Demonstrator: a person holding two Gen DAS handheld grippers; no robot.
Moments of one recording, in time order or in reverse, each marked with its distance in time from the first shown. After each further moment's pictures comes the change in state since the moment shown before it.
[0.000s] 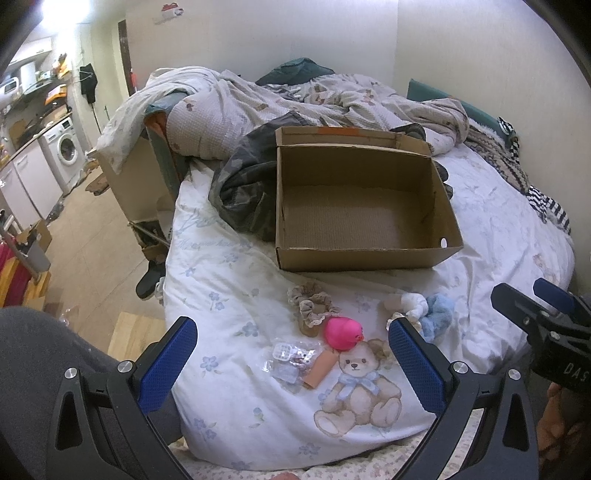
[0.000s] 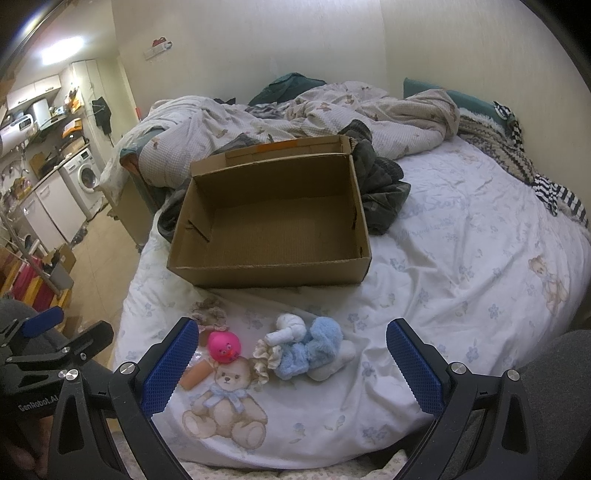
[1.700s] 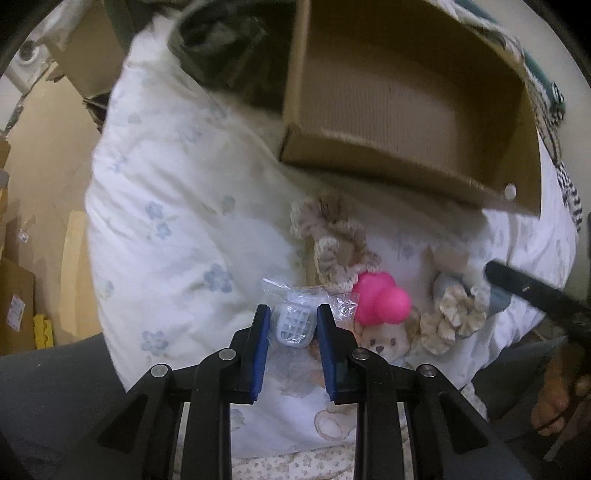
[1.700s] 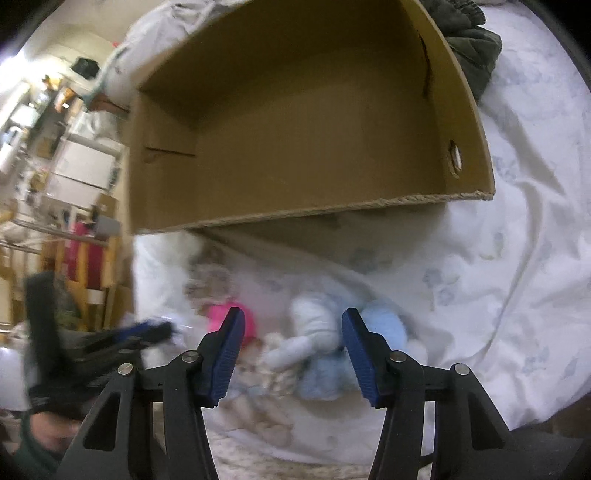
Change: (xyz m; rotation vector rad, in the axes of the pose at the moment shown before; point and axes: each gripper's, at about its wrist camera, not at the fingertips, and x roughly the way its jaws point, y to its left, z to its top) left arm 0.149 0.051 0.015 -0.132 0.563 -0.111; right arm 0.178 -0.026 0.025 0.134 0.596 0.258
